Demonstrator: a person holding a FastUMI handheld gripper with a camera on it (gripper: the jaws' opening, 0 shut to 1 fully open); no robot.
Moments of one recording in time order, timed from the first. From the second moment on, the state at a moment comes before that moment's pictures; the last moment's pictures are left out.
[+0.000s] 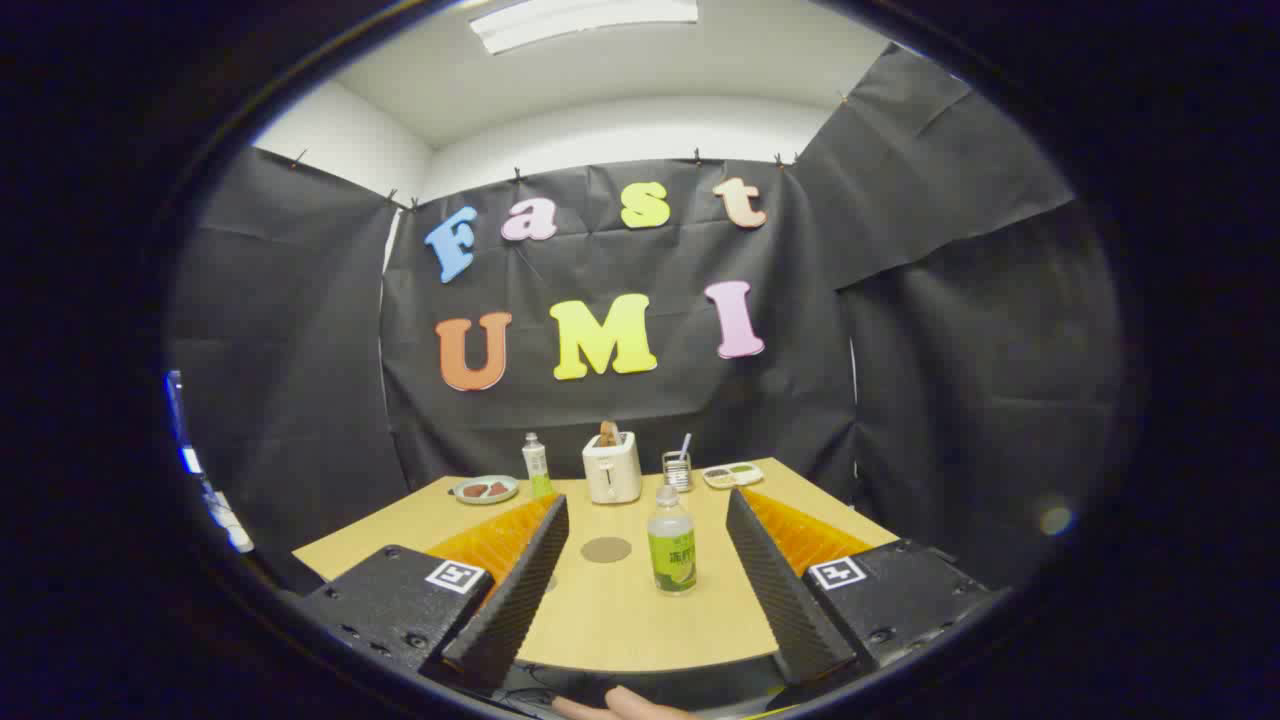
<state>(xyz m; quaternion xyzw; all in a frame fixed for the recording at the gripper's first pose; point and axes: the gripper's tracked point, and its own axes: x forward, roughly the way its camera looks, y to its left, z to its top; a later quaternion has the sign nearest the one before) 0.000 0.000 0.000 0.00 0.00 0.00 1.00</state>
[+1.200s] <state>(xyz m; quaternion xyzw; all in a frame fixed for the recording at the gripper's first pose) 0.024 -0.010 -0.027 -0.05 0.02 -0.02 1.00</state>
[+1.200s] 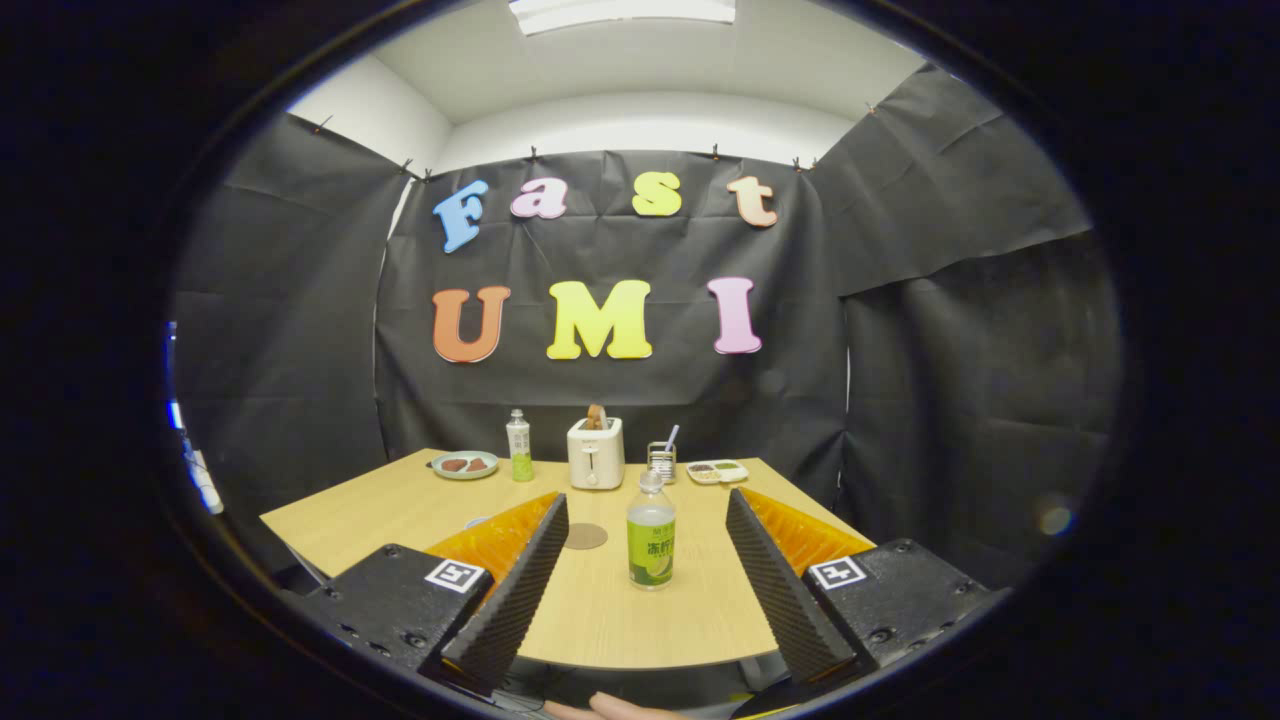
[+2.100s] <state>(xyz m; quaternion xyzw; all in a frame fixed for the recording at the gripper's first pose) 0.184 -0.019 -0.114 -0.05 0.08 -0.02 0.99</state>
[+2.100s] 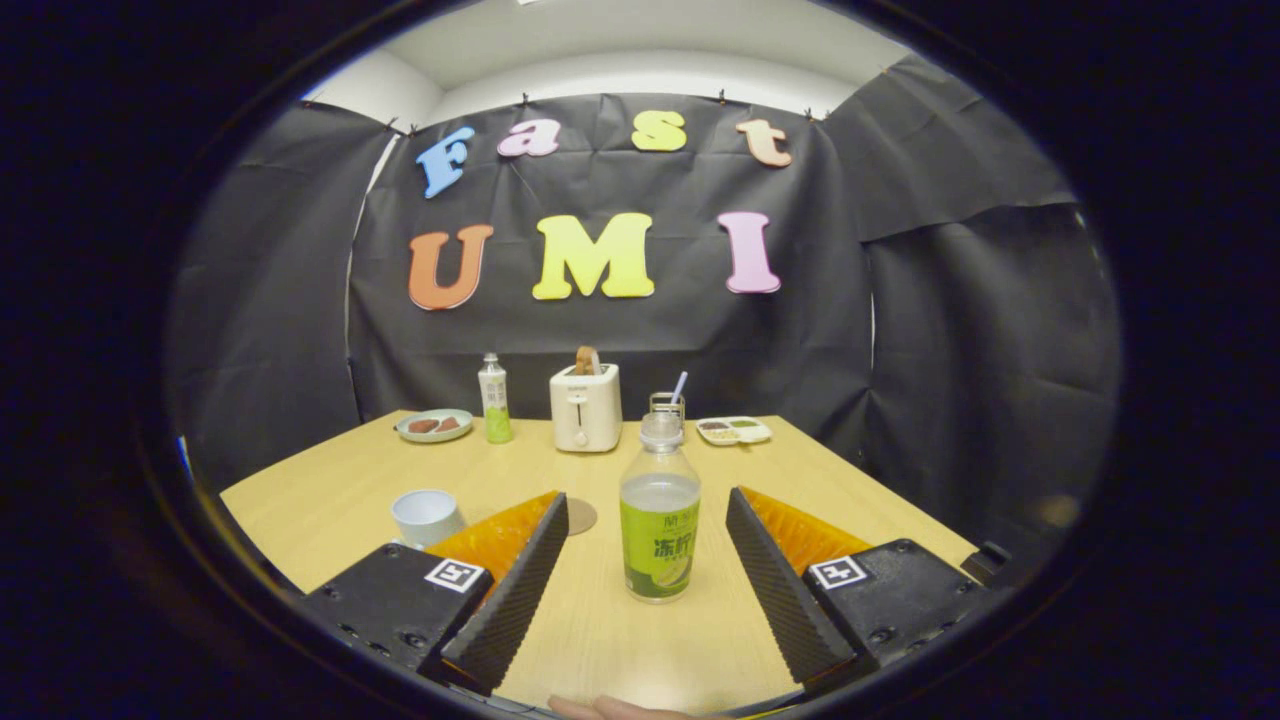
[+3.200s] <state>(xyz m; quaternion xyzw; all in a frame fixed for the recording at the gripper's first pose) 0.271 -0.055 -0.167 -0.06 0.12 -0.03 0.99</state>
